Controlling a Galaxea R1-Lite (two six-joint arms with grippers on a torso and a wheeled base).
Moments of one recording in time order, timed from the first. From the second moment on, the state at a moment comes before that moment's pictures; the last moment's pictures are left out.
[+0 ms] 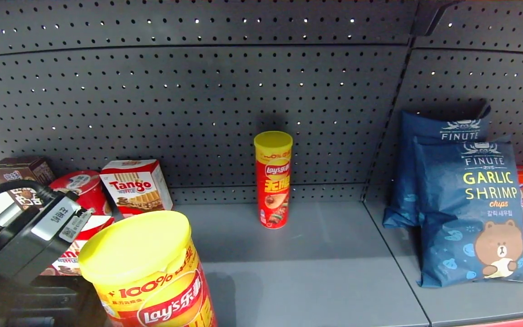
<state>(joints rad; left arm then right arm) -0.46 1.18 -0.54 -0.24 -0.80 0.16 0.00 0.00 -0.03 -0.02 0.04 0.08</state>
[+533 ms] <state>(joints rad) -0.46 1.15 -0.49 -0.25 -0.81 0.16 0.24 0.42 -0.46 0.01 0.09 -0.05</state>
